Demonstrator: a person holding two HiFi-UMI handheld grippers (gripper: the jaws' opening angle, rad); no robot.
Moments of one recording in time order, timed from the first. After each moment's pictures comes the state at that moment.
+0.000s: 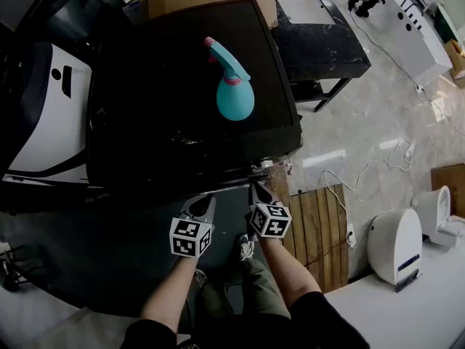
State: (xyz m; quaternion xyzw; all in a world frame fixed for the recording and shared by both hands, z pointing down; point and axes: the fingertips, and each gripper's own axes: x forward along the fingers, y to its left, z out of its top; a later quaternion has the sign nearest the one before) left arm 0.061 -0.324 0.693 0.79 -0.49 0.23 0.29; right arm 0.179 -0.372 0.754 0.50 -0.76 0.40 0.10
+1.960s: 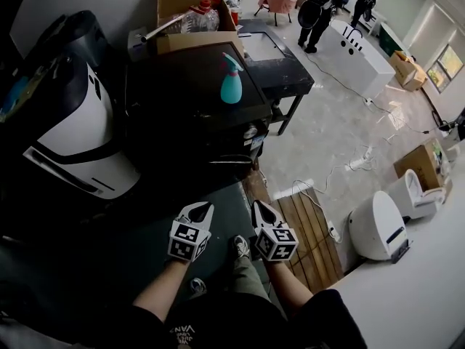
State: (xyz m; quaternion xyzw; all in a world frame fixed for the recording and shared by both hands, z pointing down) left arm 0.027 -0.106 0.545 0.88 -0.40 0.20 0.16; right arm 0.163 -0.106 0.535 0.57 -0.78 0.25 0.04
